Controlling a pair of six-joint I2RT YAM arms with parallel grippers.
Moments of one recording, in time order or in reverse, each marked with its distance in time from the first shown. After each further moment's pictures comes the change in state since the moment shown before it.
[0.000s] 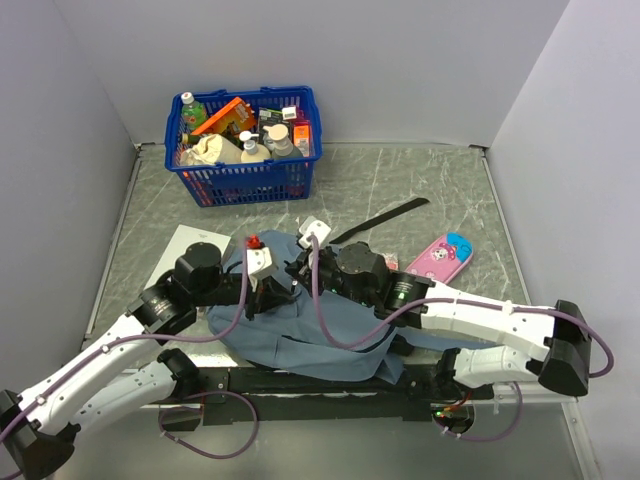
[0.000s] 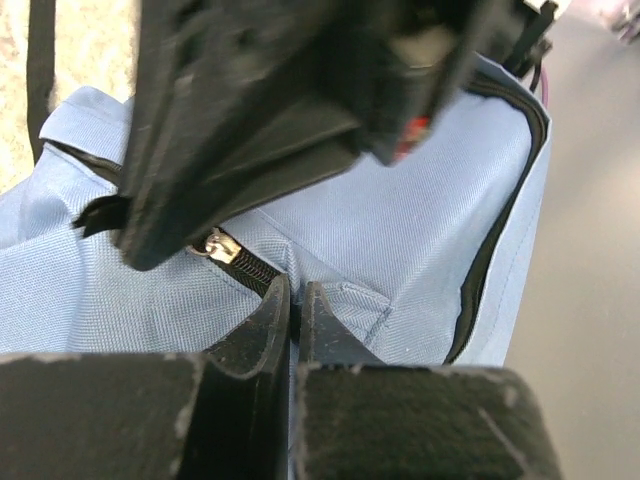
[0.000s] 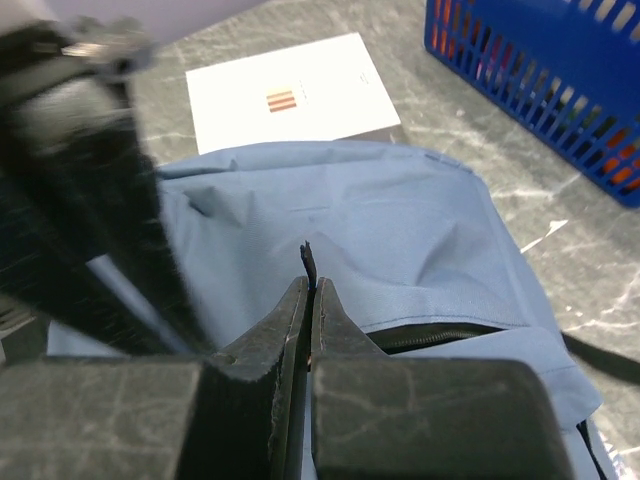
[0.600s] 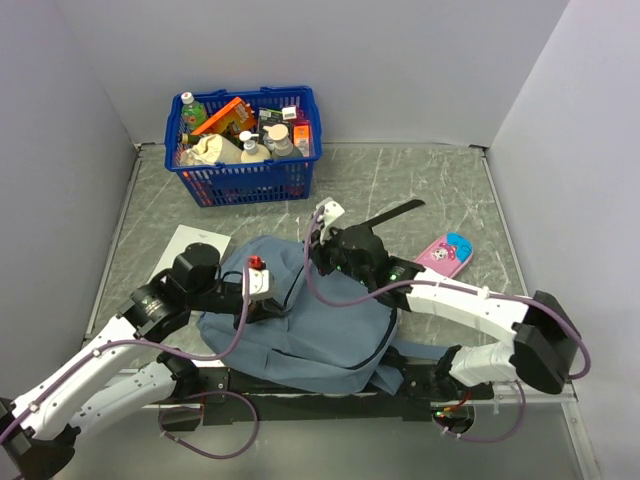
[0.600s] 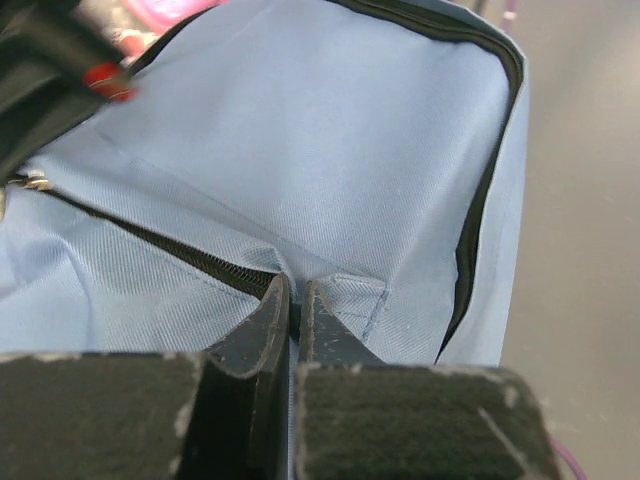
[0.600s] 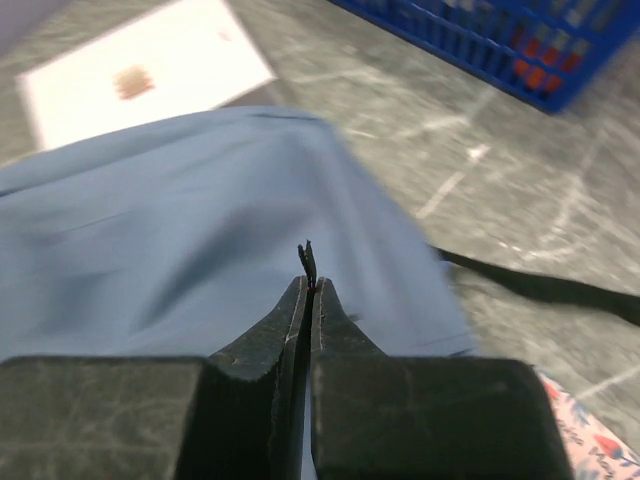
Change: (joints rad) left arm 0.015 -0.022 0.054 -0.229 0.126 0.283; right arm -0.208 0.101 -0.077 0.093 -0.018 0.072
